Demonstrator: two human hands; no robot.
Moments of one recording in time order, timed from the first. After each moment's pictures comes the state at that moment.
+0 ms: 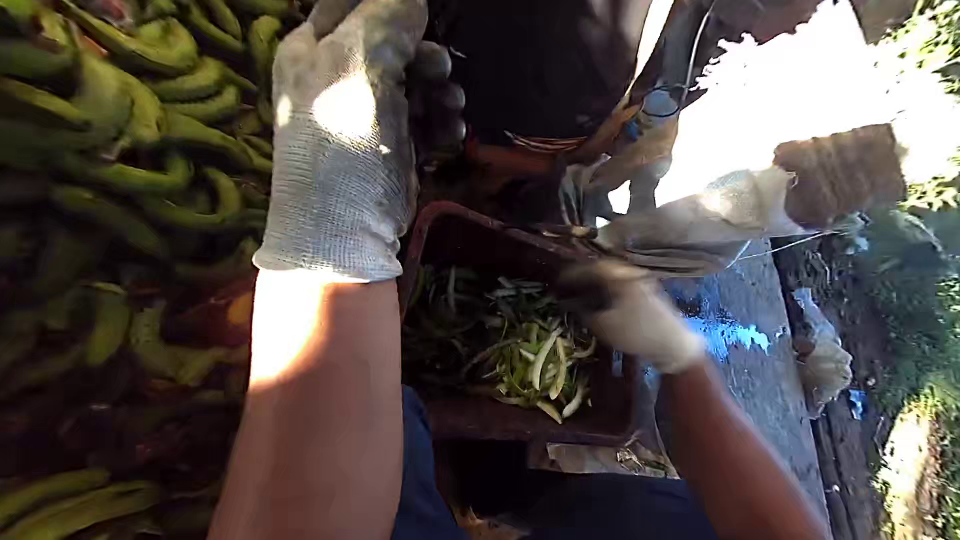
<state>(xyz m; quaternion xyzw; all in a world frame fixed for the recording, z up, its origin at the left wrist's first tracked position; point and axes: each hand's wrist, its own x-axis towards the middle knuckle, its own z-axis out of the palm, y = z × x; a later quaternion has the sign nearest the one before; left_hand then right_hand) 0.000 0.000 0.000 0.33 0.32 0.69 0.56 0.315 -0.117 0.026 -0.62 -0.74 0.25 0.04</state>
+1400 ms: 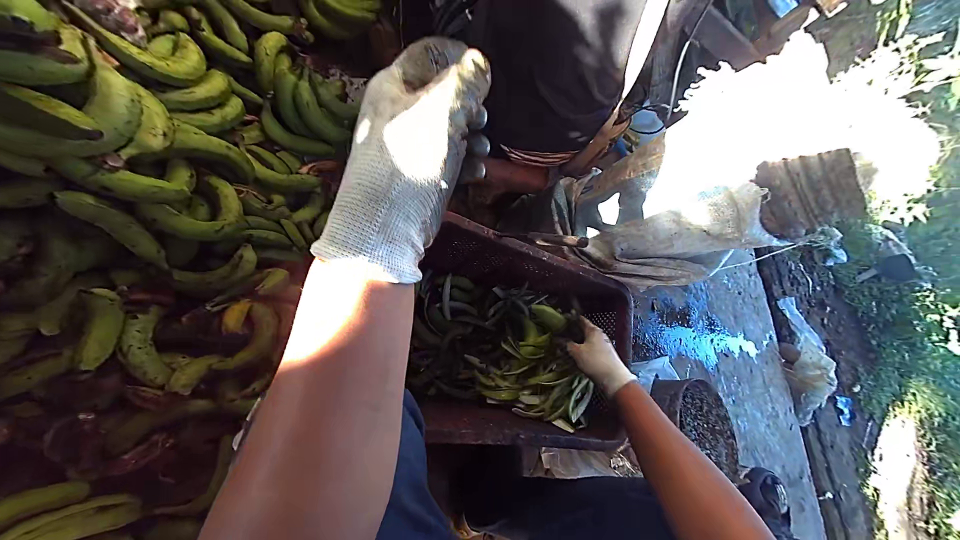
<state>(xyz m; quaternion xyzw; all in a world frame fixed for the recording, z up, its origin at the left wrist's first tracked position) 0.003 0.015 -0.018 0.45 0.31 0.61 0.58 0.392 -0.153 -0.097 -0.76 -0.56 0.33 0.08</state>
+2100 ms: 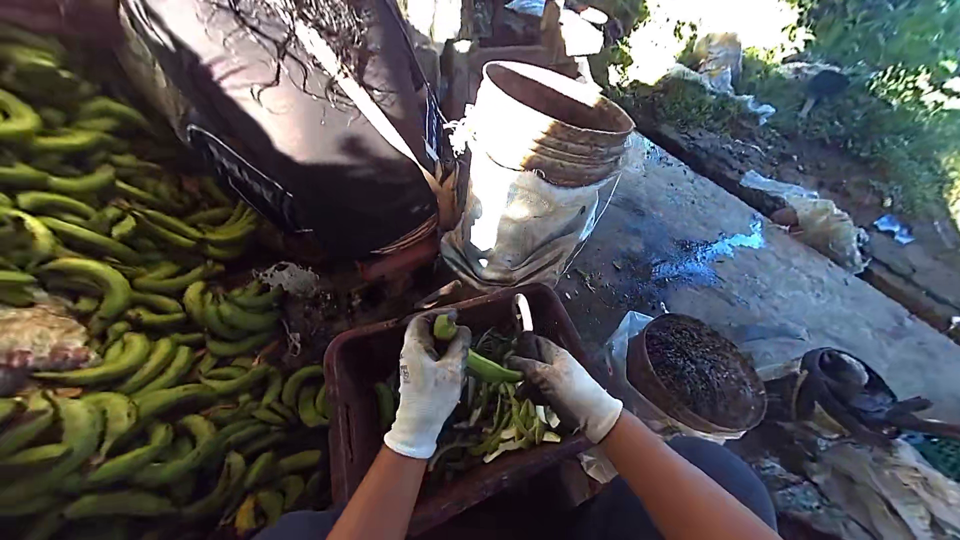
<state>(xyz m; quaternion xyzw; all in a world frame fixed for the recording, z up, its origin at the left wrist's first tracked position) 0.194 -0.130 -0.005 0.64 0.44 0.45 0.44 0.376 -0.222 -0.009 -0.67 -0.34 0.51 0.42</state>
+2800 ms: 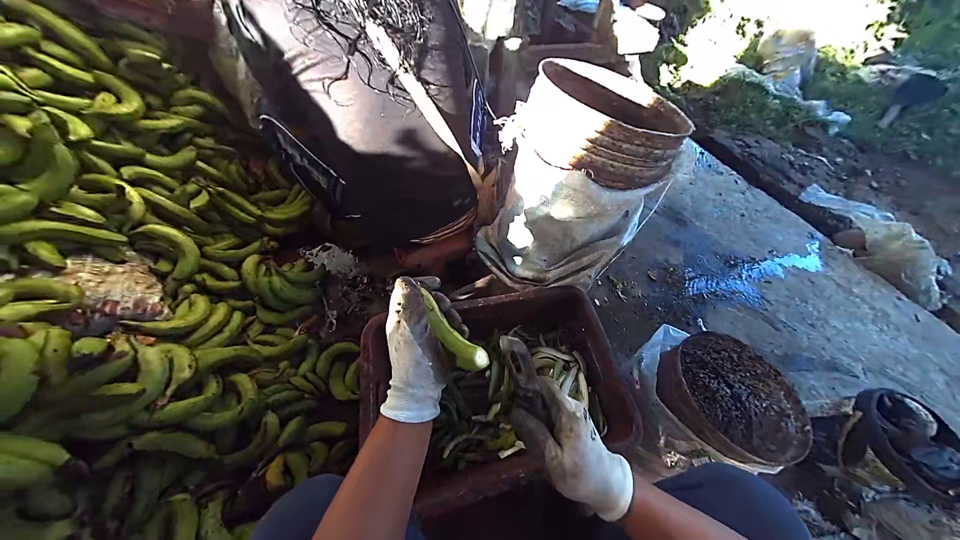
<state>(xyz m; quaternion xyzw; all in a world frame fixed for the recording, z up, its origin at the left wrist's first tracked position) 0.166 -0.102 0.014 0.39 0.37 0.58 0.61 0.319 -0.268 -0.008 -0.57 -0.62 0.30 0.44</state>
